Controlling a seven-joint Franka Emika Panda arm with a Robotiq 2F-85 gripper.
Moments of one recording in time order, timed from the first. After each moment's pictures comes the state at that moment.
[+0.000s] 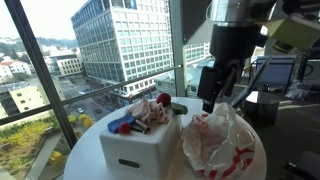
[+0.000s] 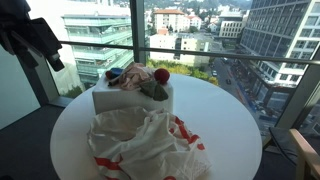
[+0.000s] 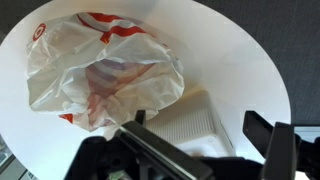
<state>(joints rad) 0.19 -0.73 0.34 -2.70 0.07 2.18 0.28</state>
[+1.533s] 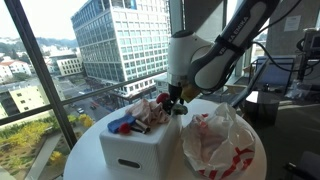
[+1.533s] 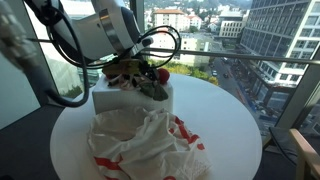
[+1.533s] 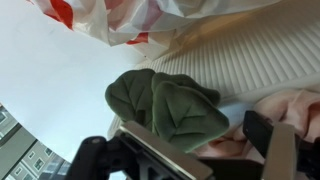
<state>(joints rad) -0.13 0.23 0.27 -2.24 -0.67 2.75 0.54</state>
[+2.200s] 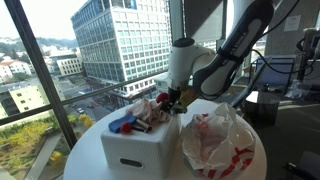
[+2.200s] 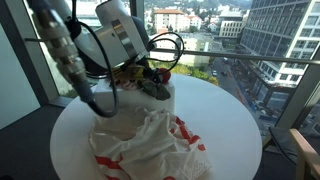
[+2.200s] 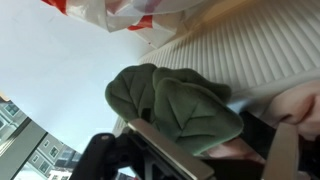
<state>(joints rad) -0.11 0.30 0.20 -2.19 -0.87 2.82 0.74</state>
